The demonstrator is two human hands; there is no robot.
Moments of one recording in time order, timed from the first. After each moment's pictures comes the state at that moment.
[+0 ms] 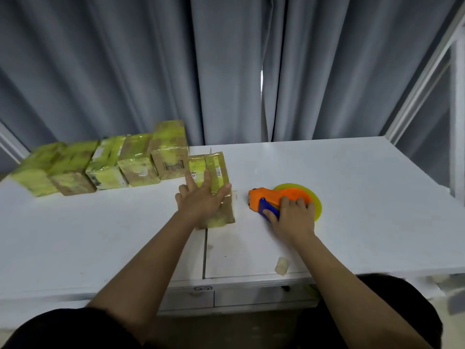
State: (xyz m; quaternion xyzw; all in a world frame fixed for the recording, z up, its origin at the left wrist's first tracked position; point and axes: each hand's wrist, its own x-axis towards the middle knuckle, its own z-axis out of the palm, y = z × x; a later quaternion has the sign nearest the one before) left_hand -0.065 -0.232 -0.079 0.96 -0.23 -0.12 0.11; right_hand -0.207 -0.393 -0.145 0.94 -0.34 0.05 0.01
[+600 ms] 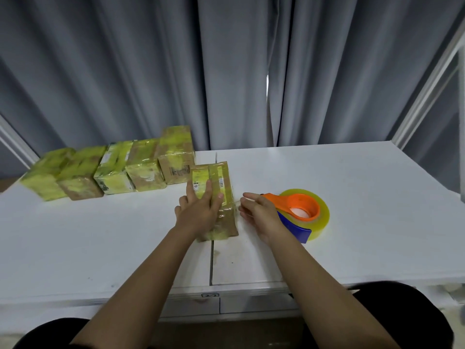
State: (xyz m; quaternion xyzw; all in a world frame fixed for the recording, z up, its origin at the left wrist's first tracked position) left_hand -0.067 -0.207 -0.084 0.95 -0.25 -0.11 0.15; right_hand -0.154 -0.333 -0.108 0.52 -0.33 0.15 -0.77
